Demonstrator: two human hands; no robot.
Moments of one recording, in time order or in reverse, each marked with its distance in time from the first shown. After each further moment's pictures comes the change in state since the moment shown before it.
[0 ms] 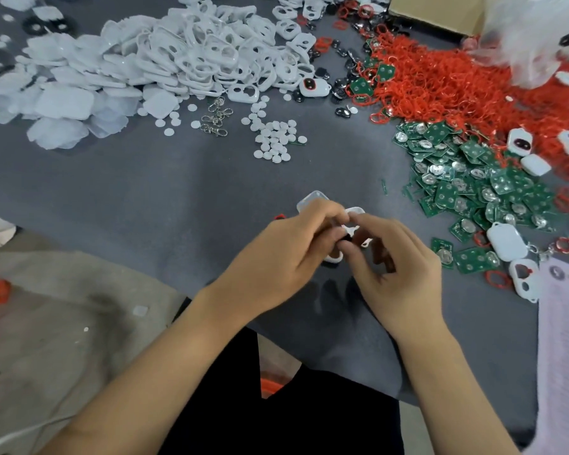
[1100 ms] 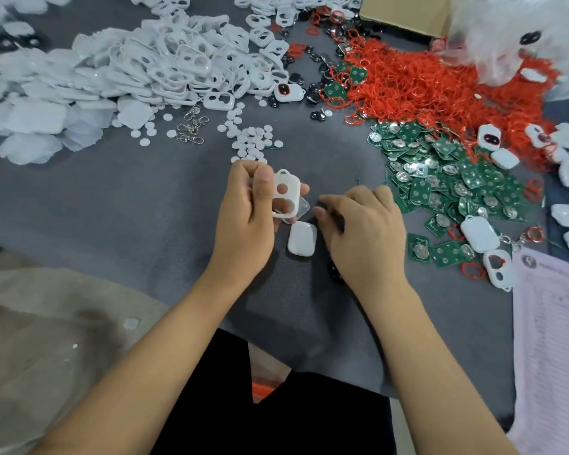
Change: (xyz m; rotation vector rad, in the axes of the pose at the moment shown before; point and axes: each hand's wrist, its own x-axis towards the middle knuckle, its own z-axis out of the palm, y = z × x) left_hand 0.028 -0.013 0.010 -0.416 0.433 -0.181; right_hand 0.037 0.011 0.019 -0.435 -0.097 0.088
